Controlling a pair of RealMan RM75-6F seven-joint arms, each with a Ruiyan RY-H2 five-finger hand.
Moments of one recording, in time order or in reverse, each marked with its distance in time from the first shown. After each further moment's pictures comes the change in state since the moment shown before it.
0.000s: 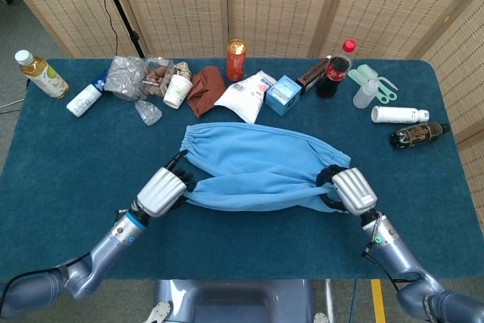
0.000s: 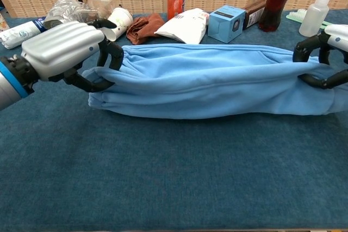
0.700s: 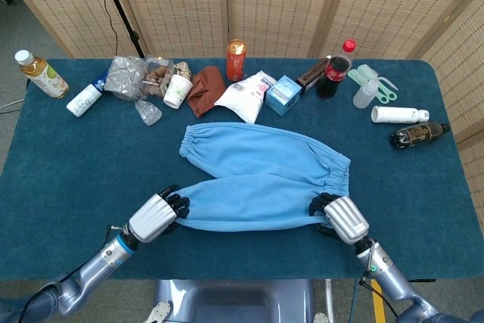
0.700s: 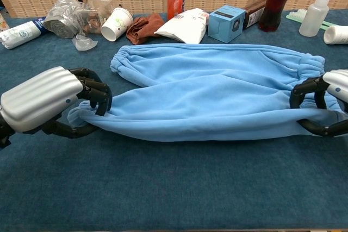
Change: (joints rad) left arm 0.129 -0.152 0.162 0.361 0.190 0.248 -0.265; right arm -0.102 -0.129 -0.122 0.128 -0.124 0.151 0.010
